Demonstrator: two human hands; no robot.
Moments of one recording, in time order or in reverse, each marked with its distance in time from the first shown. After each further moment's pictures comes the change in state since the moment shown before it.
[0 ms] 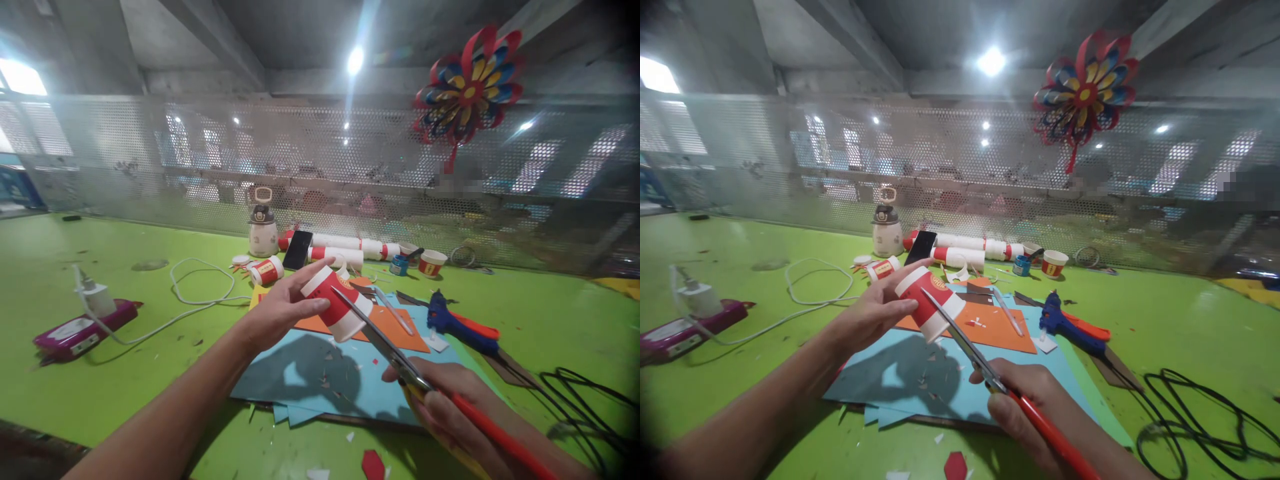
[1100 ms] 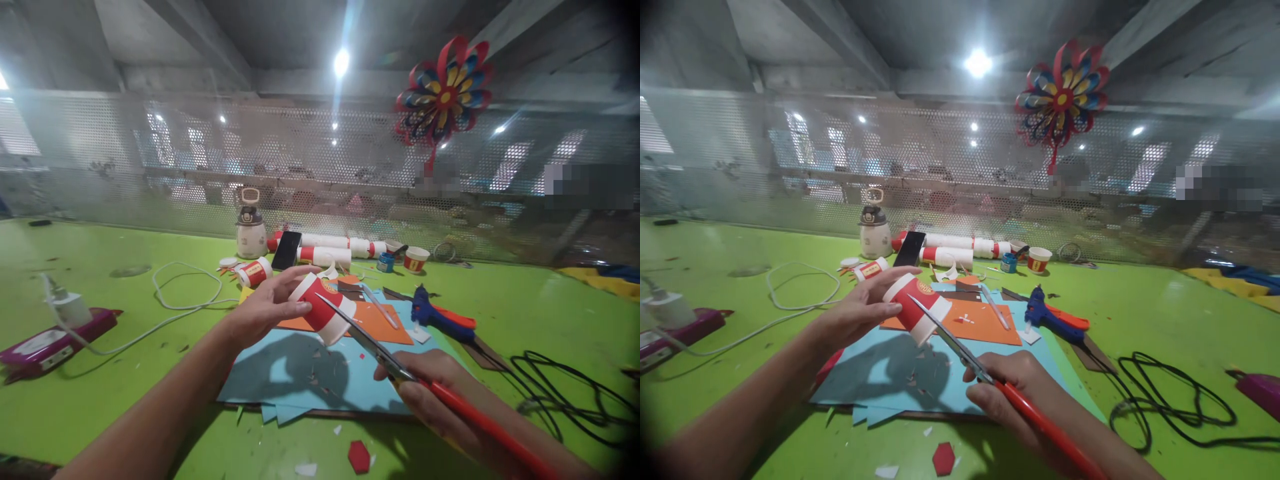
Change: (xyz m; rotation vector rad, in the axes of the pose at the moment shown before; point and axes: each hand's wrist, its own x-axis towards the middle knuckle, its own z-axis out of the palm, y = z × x) left_hand 0.001 0.006 -0.011 0.096 -0.092 -0.033; right_hand 0.003 -0.003 -0.006 -0.010 -0.043 0.017
